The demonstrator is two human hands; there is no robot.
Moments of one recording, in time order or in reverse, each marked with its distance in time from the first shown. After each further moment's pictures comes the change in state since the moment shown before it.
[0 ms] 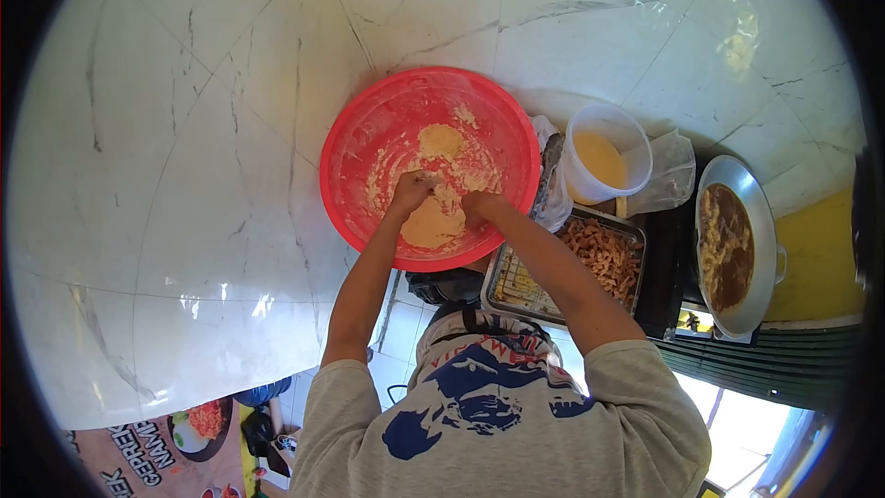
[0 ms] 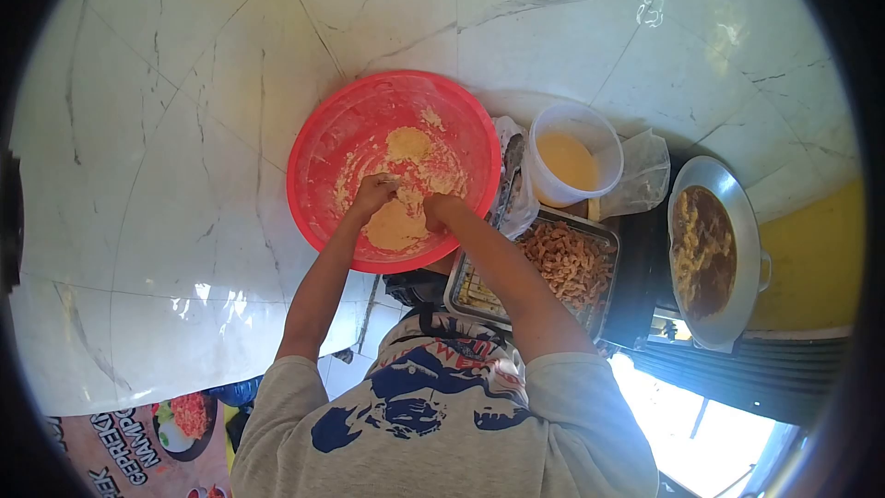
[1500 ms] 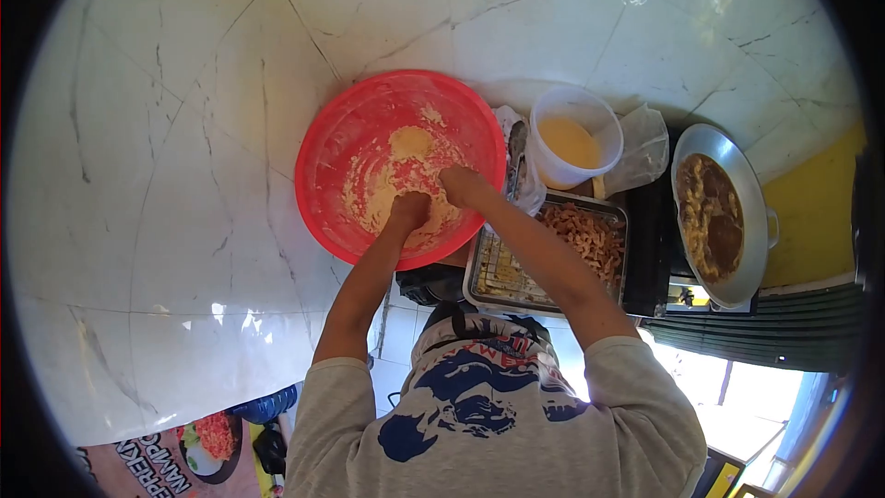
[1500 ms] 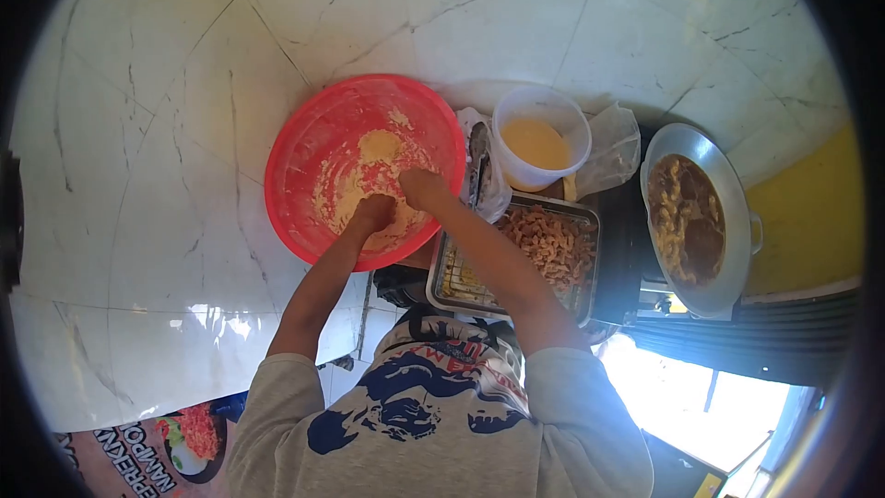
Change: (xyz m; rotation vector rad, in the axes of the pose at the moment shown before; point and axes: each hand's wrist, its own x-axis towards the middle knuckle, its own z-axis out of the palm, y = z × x) left_hand 0.002 -0.015 0.049 1.429 -0.273 0.126; right_hand -0.060 0.008 -0.026 0.181 0.469 0.046
